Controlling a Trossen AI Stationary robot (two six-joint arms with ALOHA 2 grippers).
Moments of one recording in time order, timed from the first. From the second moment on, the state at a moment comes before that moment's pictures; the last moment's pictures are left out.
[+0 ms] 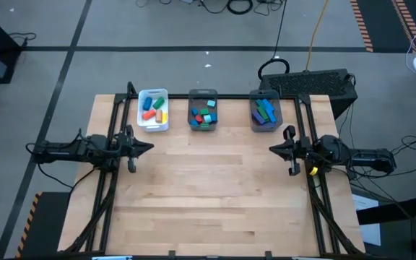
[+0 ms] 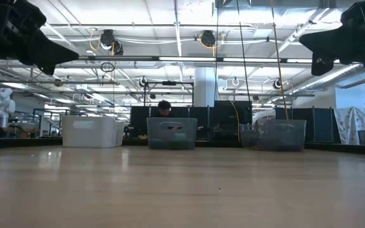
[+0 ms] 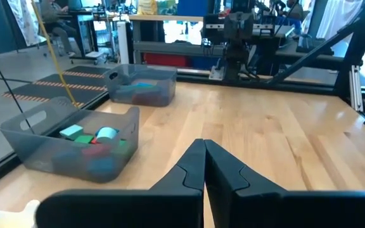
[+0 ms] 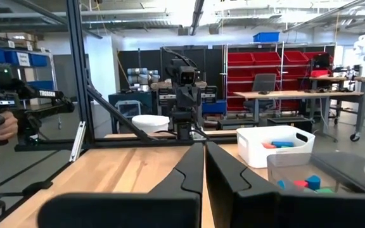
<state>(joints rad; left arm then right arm) -0.07 0.00 0.16 -0.26 -0.23 -0.05 -0.03 0.00 0.02 0.17 -0.03 0.07</state>
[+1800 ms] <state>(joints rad) -0.08 0.02 0.01 0.04 -0.15 -0.07 0.20 0.00 0.01 0.10 0.21 0.07</state>
